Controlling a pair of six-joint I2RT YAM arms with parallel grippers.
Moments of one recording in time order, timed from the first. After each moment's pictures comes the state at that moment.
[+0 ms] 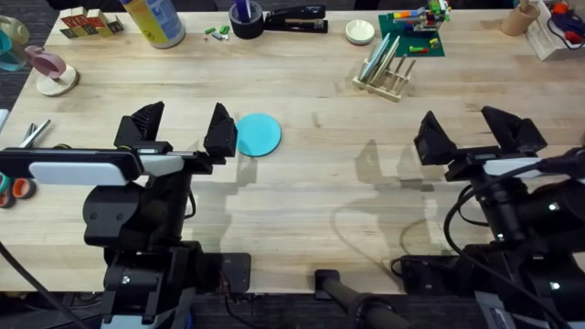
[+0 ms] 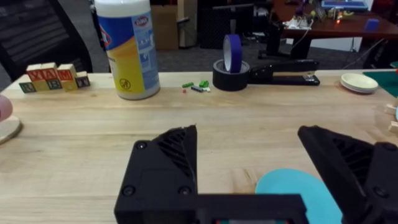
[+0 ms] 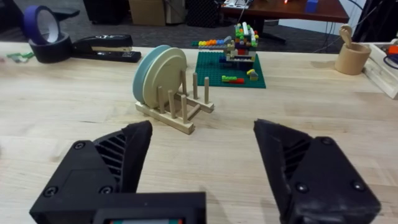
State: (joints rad) left arm 0.00 0.00 0.01 -0.02 0.01 -0.01; right arm 0.01 0.00 0.01 -0.09 -0.04 0.00
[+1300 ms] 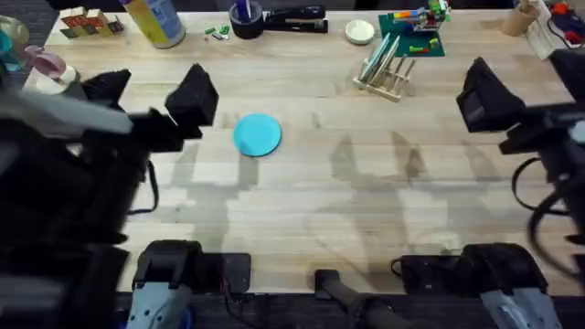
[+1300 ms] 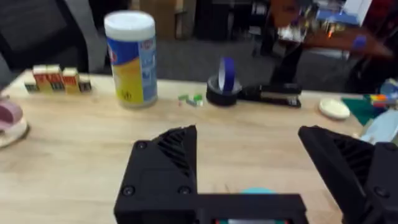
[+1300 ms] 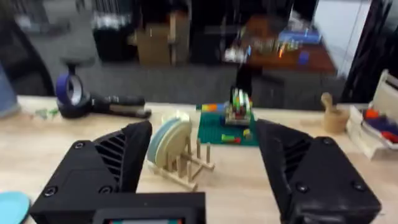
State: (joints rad) left arm 0.00 0.31 0.51 -0.34 0.00 -0.11; right arm 0.01 0.25 0.41 -0.16 -0.06 0.00
